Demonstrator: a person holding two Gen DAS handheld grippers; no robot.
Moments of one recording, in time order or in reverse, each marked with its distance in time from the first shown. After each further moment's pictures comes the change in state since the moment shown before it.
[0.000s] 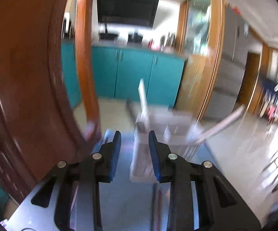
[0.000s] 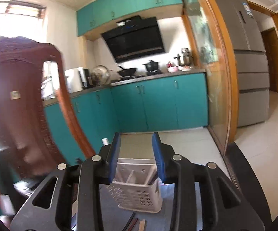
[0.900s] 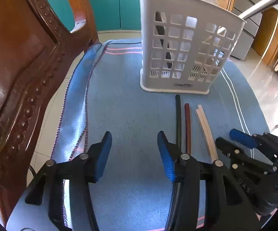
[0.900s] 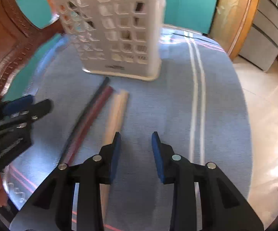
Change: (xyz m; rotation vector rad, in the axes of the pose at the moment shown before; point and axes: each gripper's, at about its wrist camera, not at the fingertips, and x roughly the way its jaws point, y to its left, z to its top) left arm 0.072 -0.006 -0.090 0.084 0.478 0.087; right arm 0.109 -0.018 -0.208 -0.109 0.844 -0.164
